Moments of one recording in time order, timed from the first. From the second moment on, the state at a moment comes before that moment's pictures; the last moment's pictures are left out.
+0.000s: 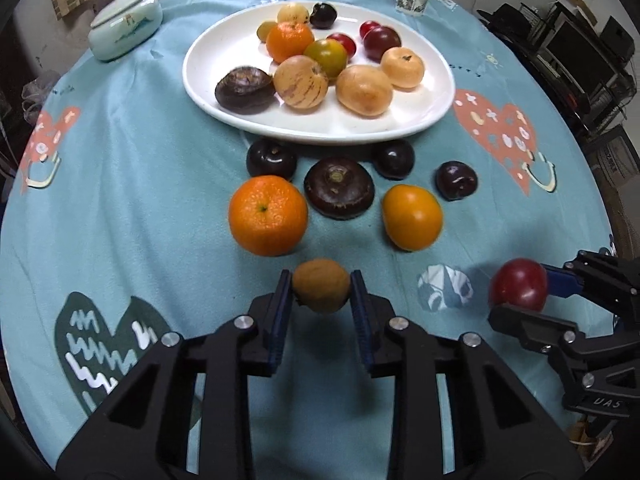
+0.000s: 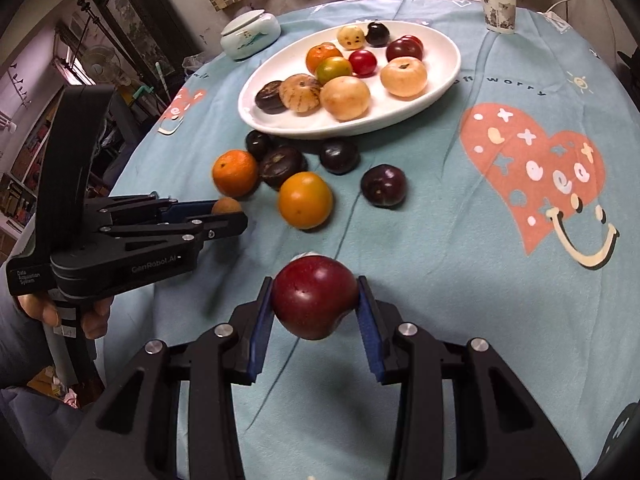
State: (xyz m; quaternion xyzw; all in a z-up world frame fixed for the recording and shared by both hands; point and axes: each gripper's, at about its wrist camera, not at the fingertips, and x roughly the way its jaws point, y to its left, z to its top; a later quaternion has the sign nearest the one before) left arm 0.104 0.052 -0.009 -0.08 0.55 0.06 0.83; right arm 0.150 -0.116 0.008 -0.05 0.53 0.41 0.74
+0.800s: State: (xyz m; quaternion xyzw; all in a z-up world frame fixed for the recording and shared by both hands) left arm 0.072 0.031 0.048 -0.01 0.50 0.05 0.86; right arm 0.104 -0.088 0.014 -0.06 0.53 0.44 0.72
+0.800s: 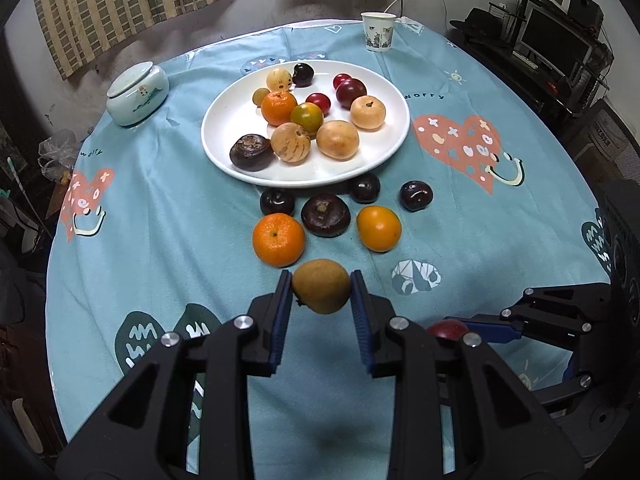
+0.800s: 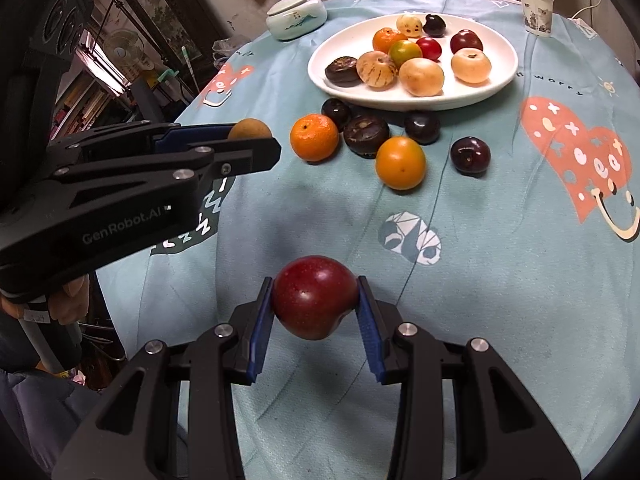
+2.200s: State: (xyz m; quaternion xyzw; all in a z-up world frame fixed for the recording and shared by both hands) left arm 0.041 0.093 0.020 -0.09 0.53 0.06 0.84; right arm 0.111 -0.088 0.002 -0.04 0.56 0.44 0.70
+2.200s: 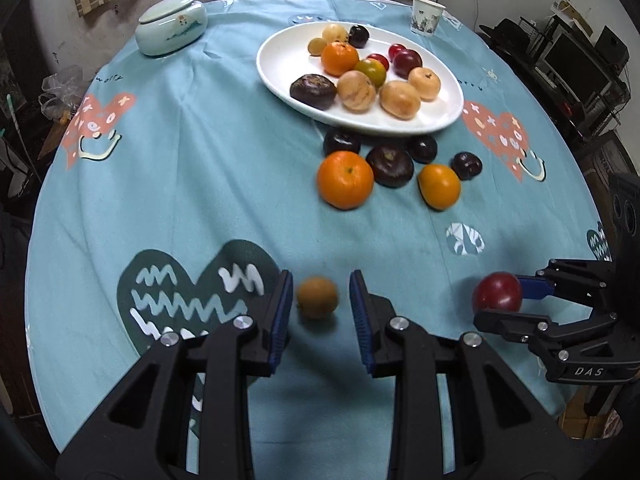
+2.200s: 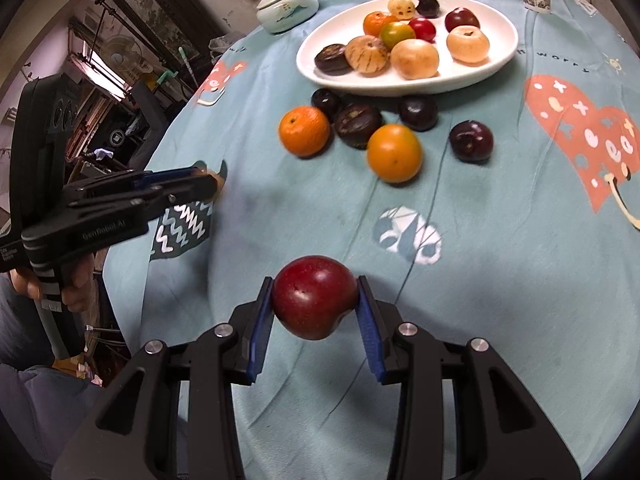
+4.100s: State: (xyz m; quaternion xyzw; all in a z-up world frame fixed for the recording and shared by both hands) left arm 0.261 0.116 0.042 -0.06 0.50 0.10 0.86; right arm 0.300 -0.007 0.042 -0.14 0.45 0.35 0.81
